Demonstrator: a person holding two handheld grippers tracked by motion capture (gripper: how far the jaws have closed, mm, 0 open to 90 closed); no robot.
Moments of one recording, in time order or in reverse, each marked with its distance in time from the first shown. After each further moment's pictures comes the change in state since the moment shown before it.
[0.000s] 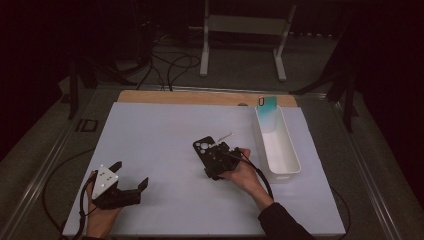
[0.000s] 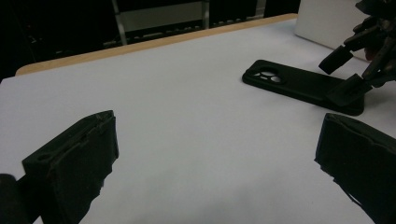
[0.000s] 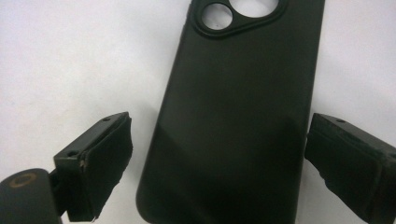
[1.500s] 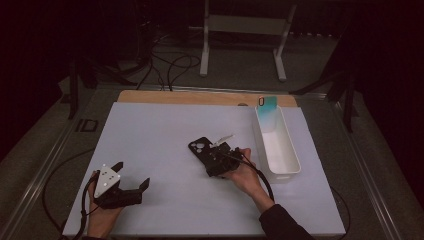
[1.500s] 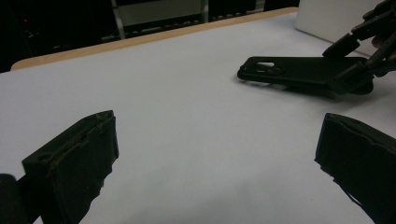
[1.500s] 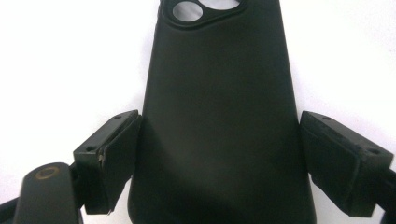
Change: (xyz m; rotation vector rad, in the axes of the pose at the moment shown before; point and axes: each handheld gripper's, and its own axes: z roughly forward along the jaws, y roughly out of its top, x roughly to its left) left arm -0.002 0.000 0.004 0.025 -0.005 0.002; right arm 0.006 -0.002 -0.011 -0.055 -0.056 0.002
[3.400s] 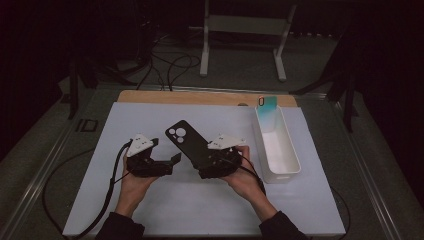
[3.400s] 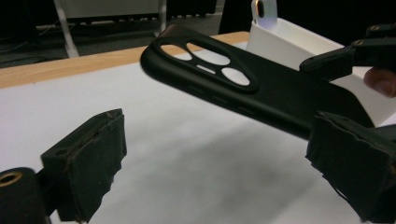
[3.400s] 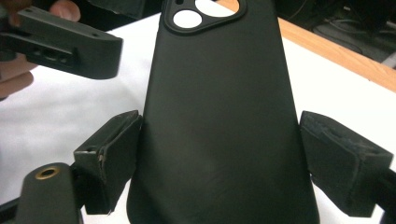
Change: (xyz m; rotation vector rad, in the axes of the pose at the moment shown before) left arm -0.031 0.084 0.062 0.016 -0.186 -0.094; right arm 0.037 0.014 -0.075 -0.429 0.126 -0.100
